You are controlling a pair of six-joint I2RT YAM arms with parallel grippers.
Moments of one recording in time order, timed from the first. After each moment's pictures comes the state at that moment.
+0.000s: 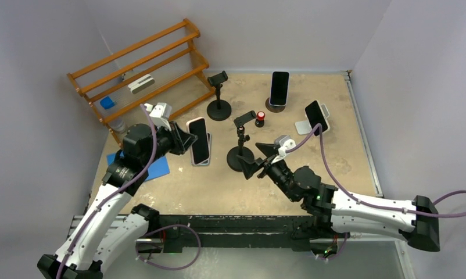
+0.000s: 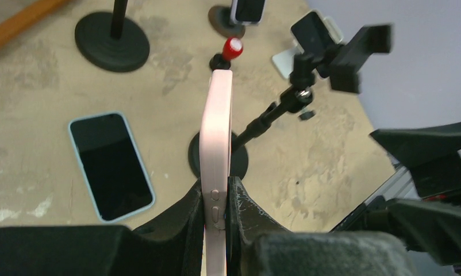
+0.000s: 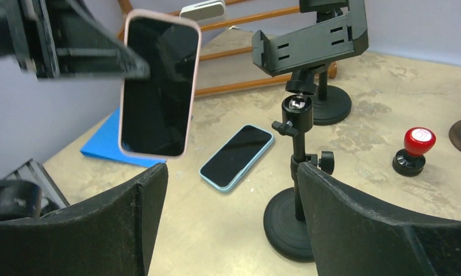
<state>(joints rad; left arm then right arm) -0.39 0.73 0.82 -0.34 0.25 -0.46 1.23 0.77 0.48 0.38 0.51 0.17</state>
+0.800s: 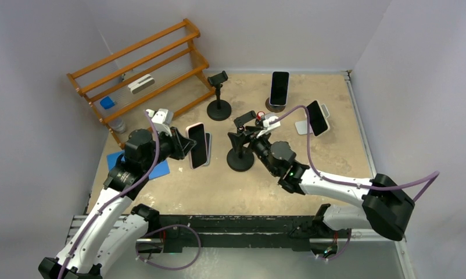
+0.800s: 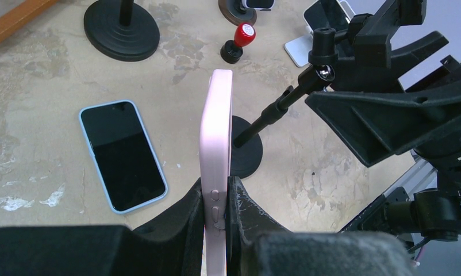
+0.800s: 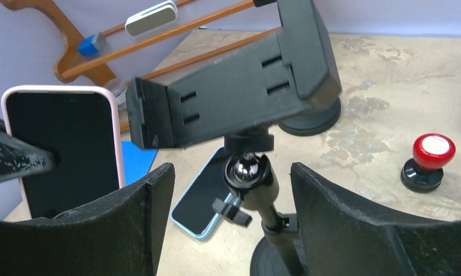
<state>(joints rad) -0.39 0.68 0.72 -0.33 0.24 -0.41 0.93 1.23 0.56 0.68 0.34 0.32</state>
